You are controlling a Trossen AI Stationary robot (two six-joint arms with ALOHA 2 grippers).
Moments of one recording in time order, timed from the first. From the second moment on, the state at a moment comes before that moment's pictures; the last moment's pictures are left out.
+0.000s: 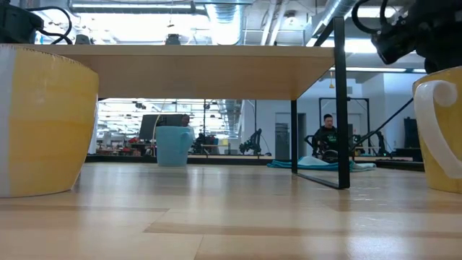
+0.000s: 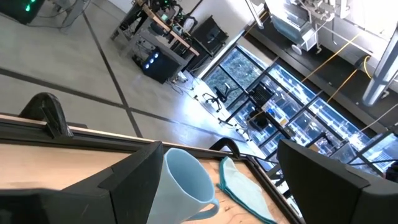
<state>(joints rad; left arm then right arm) 1.18 0.00 0.03 0.02 0.38 -0.77 0.37 1.29 0.92 -1.11 -0.11 1.13</state>
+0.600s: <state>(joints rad) 1.18 0.00 0.03 0.02 0.38 -0.76 0.37 1.29 0.91 -1.12 -0.16 1.21</state>
